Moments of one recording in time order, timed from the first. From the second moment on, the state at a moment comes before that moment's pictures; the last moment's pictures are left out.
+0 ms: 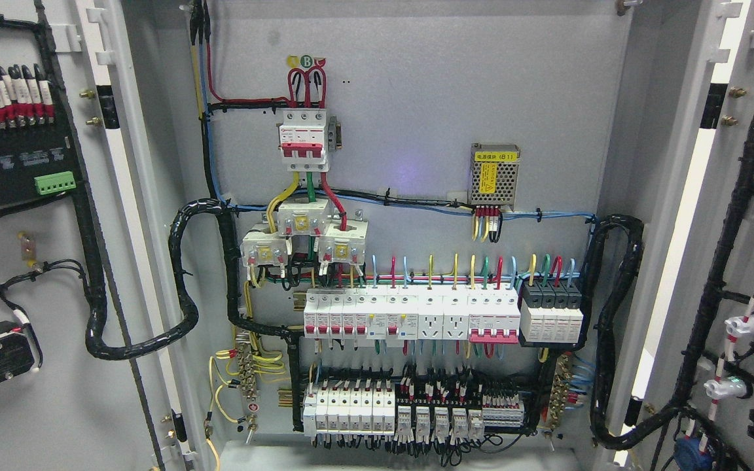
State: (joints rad) left arm 0.05 0.48 0.40 -1.50 0.61 -0.67 -0.18; right arm 0.33 -0.47 -0.34 -1.86 -0.94 -0.68 0.63
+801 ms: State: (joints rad) left arm 0.00 0.50 0.39 -1.41 0.61 -0.61 -0.17; right arm 0.33 -0.50 -0.40 -1.79 -1.00 -0.68 0.63
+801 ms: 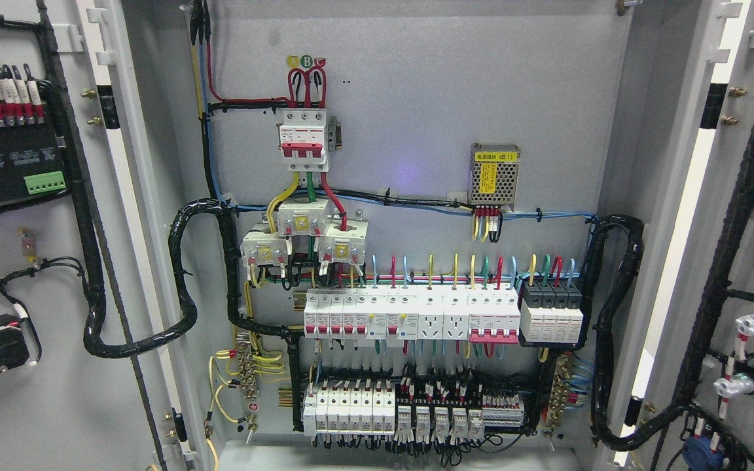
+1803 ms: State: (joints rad) left arm 0.00 0.51 0.37 -1.41 0.61 -0.59 -0.17; right arm 0.33 -0.55 -0.42 -1.67 -1.02 -0.67 0.67
